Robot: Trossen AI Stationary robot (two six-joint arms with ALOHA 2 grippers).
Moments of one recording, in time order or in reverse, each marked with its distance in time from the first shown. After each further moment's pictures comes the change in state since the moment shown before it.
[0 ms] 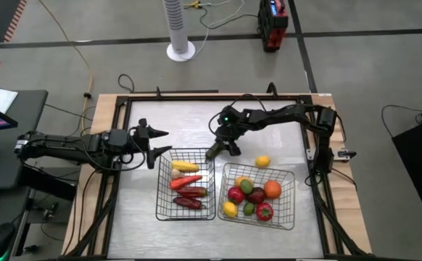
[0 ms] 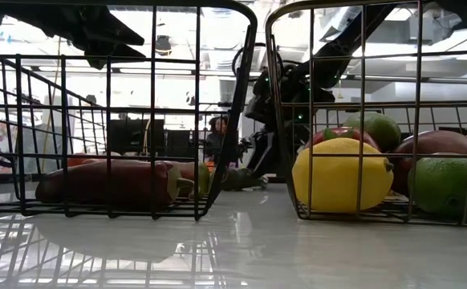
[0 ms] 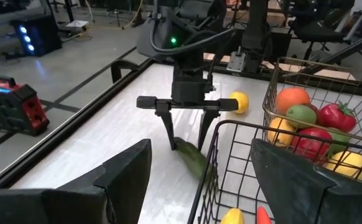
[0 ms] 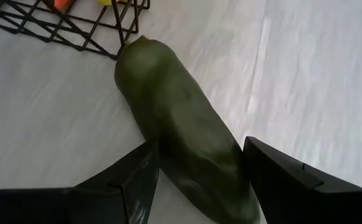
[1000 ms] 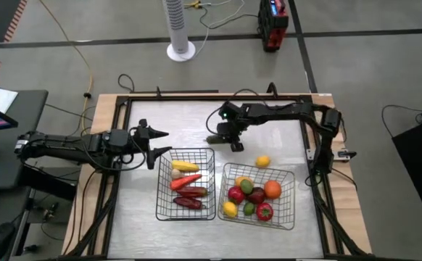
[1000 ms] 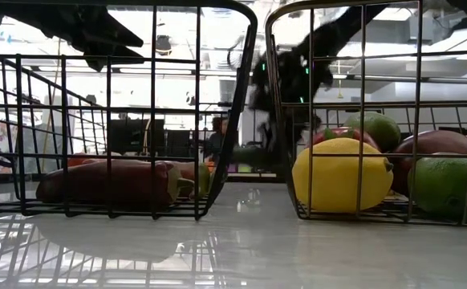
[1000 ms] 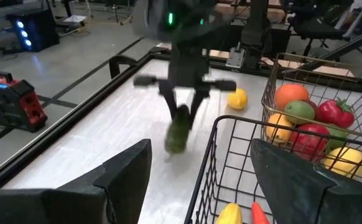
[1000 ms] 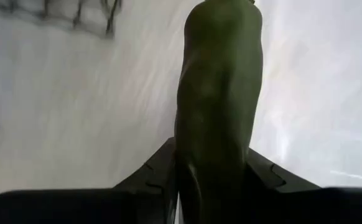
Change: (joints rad) left arm 0.000 0.000 0.000 -0.018 0.007 -0.012; right arm 0.008 -0.049 0.122 -0.263 0.097 0.029
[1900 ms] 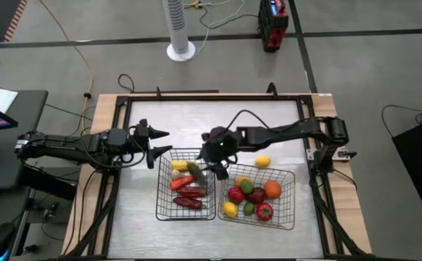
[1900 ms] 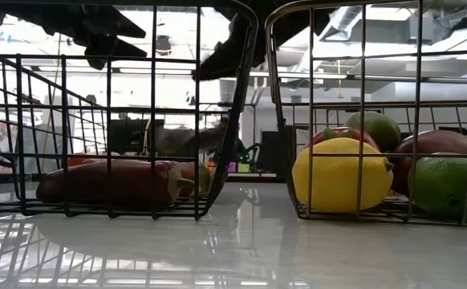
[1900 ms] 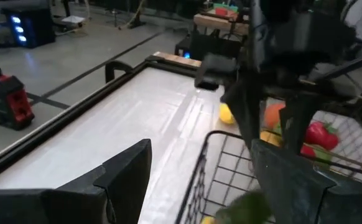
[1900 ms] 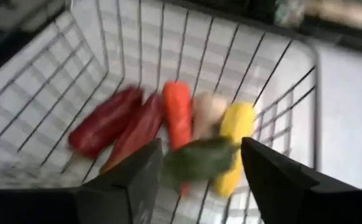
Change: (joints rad) left arm 0.000 0.000 0.000 0.052 0.006 -0.071; right arm 0.337 -0.092 0.092 0.327 0.044 0.280
